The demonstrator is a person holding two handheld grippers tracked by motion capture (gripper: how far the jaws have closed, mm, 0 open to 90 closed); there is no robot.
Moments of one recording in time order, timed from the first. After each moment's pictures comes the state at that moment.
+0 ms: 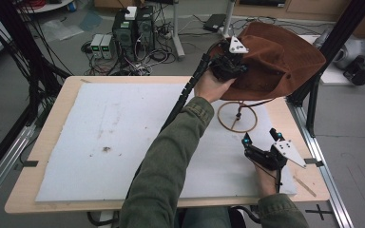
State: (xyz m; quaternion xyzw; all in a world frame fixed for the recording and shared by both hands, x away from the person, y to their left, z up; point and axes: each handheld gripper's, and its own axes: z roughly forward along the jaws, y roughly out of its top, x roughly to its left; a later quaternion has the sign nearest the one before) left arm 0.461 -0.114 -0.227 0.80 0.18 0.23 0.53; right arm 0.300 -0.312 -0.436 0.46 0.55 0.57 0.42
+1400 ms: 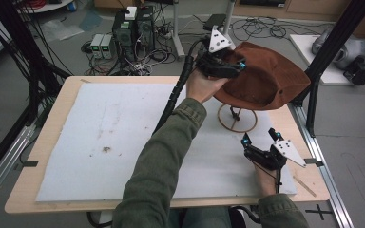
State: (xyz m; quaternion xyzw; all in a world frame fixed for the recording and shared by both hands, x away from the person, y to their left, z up) left arm 0.445 -0.073 -0.215 0.71 0.22 0.29 0.61; right arm 0.300 -0.311 -0.437 0.46 0.55 0.57 0.41
